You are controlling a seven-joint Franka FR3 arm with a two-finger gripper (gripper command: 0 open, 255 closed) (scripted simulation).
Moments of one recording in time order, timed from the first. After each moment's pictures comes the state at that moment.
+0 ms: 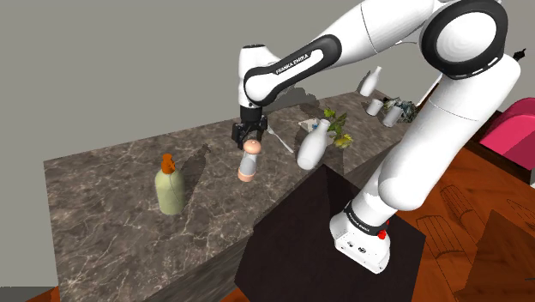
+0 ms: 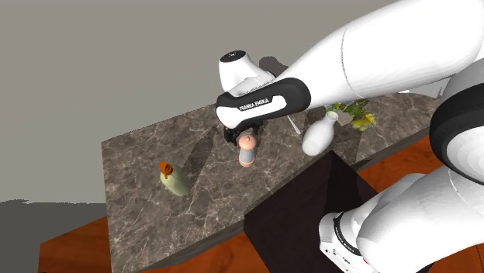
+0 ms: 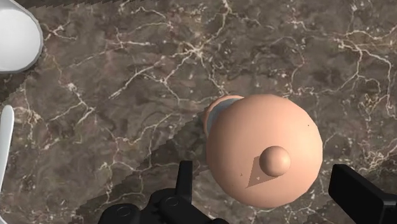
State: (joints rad) arm 0.08 0.08 0.11 -2.31 0.02 2.20 0.27
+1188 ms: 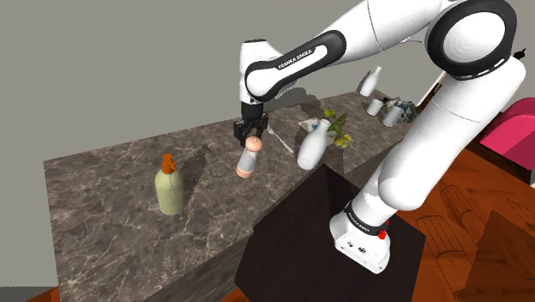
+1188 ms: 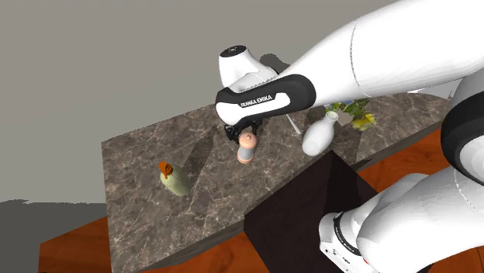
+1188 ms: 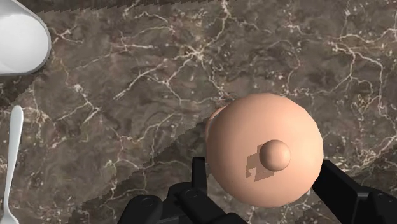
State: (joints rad) arm 0.08 0.05 0.11 -2.30 0.03 2.17 0.26
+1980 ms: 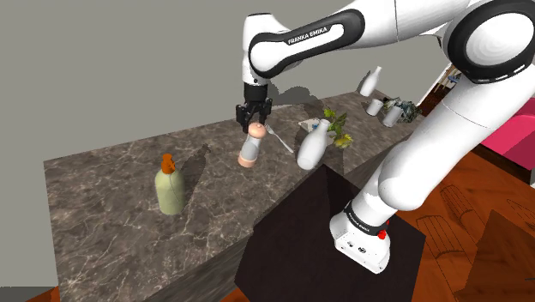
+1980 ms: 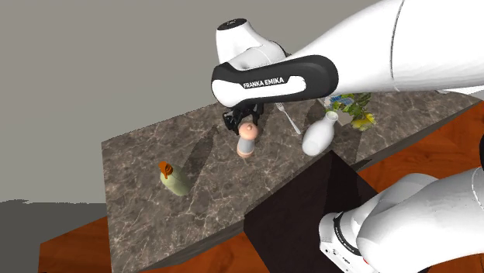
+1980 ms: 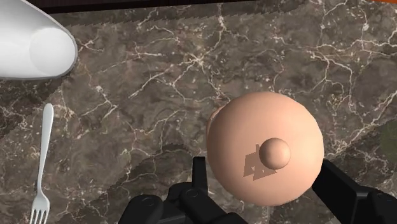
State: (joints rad) arm 0.08 -0.04 0.11 -2.23 0.03 2.00 0.26
